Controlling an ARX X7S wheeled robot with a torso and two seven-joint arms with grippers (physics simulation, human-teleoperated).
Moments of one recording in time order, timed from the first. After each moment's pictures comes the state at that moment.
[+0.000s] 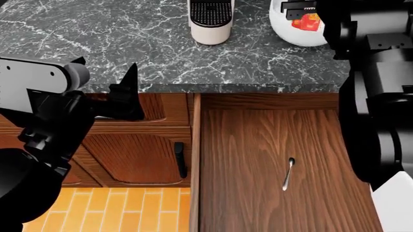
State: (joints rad) left arm -0.67 -0.47 -0.09 0.70 -0.95 -1.04 -0.34; right arm 1.78 0.12 -0.14 1.31 0.01 0.52 0.07
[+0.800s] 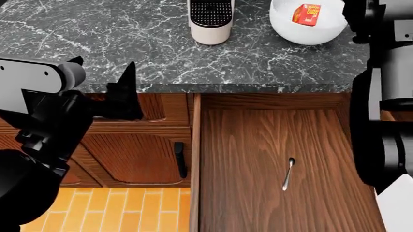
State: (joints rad) left arm -0.67 -0.48 -0.10 0.70 -0.97 -1.02 -0.36; right arm 1.75 0.15 -0.14 1.00 0.01 0.70 0.04
